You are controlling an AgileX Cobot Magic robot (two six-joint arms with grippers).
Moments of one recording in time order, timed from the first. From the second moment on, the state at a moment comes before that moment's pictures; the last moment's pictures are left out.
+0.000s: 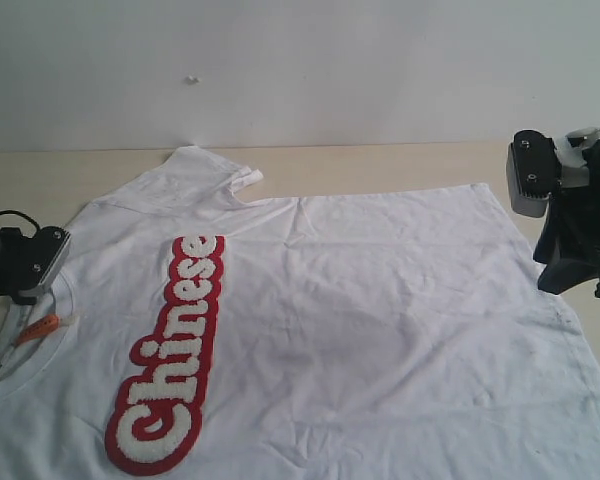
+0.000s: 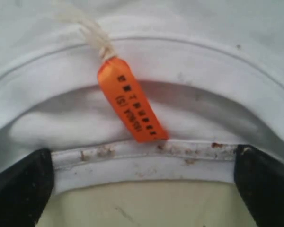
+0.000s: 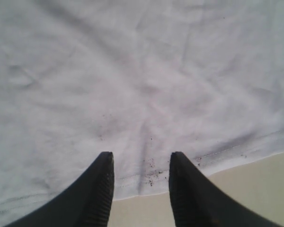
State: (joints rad) left arm -0.02 2.03 -1.13 0.00 0.79 1.63; right arm -0.13 1.76 -1.14 0.24 0.95 -1.44
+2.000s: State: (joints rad) left arm -0.02 2.02 -1.13 0.00 0.79 1.61; right arm -0.13 1.86 -1.08 0.10 0.64 -1.46
